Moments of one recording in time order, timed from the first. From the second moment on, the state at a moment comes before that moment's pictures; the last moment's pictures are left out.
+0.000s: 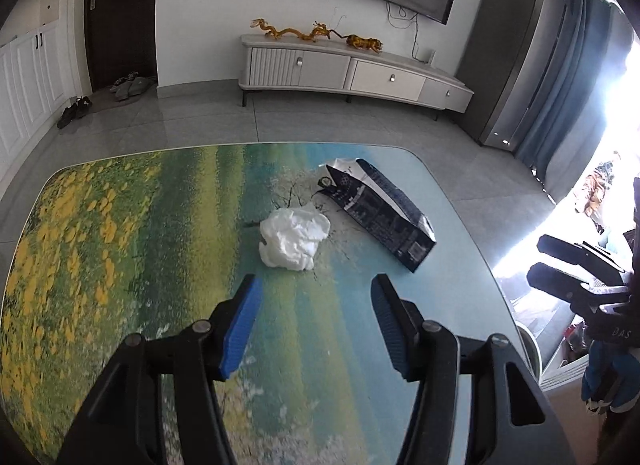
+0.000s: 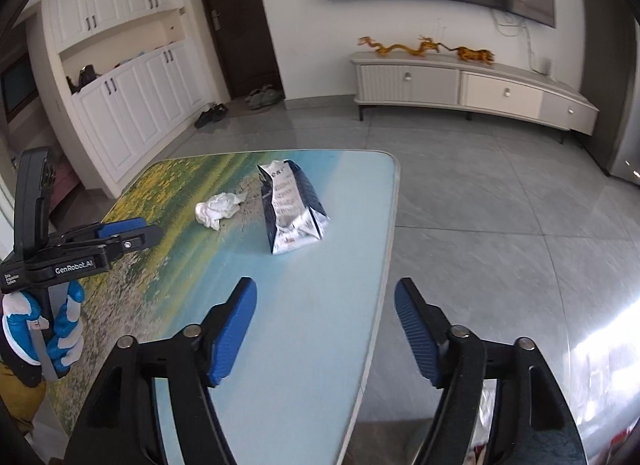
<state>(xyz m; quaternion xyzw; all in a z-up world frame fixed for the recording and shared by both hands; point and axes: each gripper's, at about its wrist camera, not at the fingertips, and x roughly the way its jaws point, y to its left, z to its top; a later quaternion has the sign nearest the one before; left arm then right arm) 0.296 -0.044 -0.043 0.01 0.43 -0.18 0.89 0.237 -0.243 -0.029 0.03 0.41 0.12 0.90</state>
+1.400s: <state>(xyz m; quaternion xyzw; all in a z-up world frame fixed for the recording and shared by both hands) 0.261 0.000 -0.061 -0.01 0.42 -0.18 0.89 0.271 -0.179 -0.078 0.05 0.44 0.18 0.88</state>
